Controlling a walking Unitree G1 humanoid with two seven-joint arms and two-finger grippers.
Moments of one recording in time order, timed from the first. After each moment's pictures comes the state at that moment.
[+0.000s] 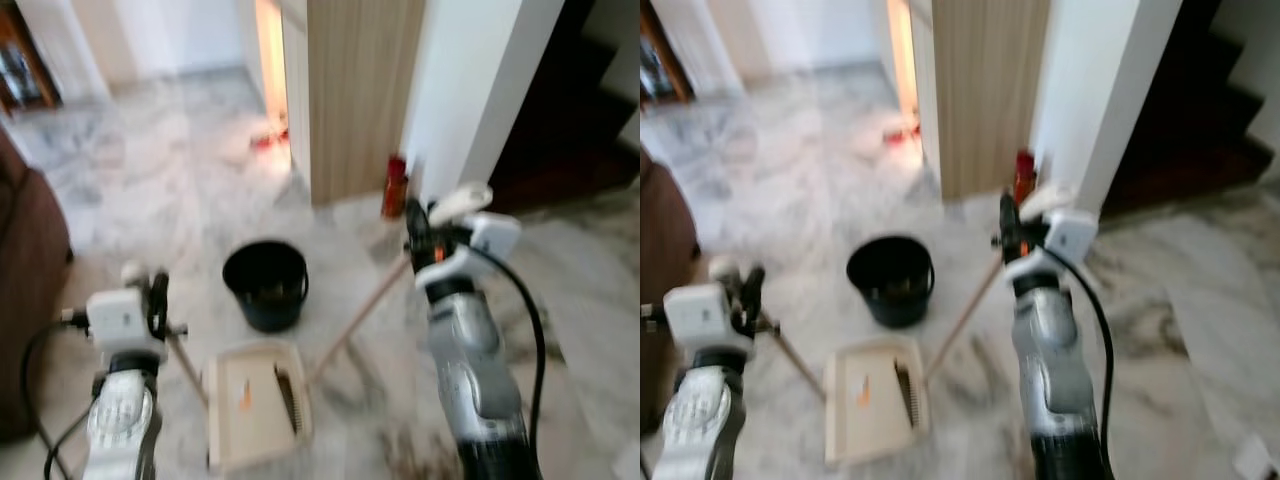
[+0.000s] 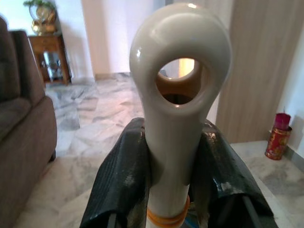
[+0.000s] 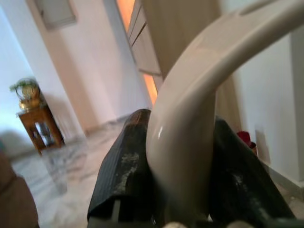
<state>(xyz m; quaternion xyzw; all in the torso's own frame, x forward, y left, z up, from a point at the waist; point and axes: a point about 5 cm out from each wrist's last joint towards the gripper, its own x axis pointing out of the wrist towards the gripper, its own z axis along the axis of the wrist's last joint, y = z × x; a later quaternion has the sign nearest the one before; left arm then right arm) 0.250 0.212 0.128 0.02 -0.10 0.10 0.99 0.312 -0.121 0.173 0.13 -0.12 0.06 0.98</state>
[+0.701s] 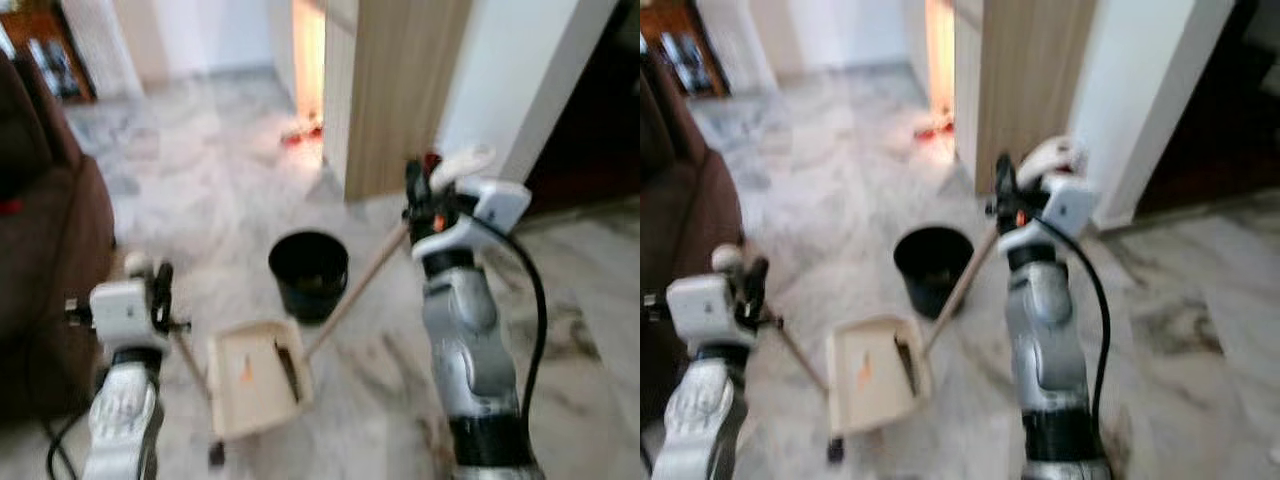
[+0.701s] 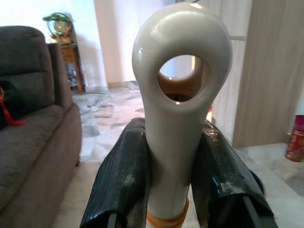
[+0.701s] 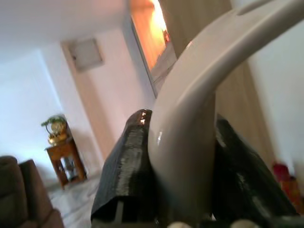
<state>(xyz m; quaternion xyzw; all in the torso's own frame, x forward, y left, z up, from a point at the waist) 0.252 0.218 0.133 0.04 -0.10 0.10 0.99 0.320 -0.109 0.216 0.15 -0.21 0.08 0.96</state>
